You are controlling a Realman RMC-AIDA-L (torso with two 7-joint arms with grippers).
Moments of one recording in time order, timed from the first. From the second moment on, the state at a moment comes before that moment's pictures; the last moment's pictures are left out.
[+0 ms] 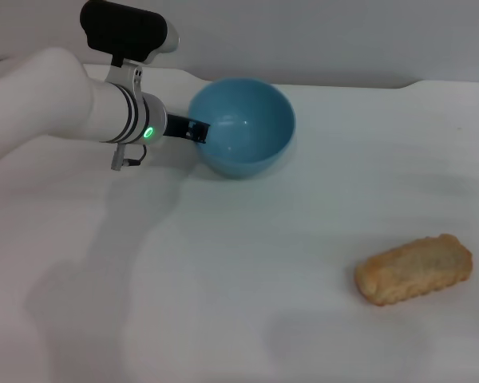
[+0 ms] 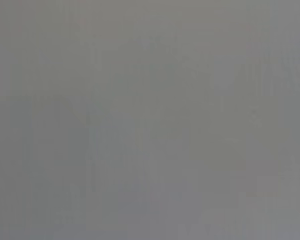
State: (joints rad) left arm -0.83 -2.07 1.58 0.47 2.30 0.45 -2.68; right arm 0.49 2.08 -0.02 0.07 -1.27 -1.18 0.28
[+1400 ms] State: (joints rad) left arm -0.92 -2.05 1.37 0.74 2.68 0.97 -2.82; right arm 0.56 2.07 -0.46 -0.85 -2.39 -1.28 1.96
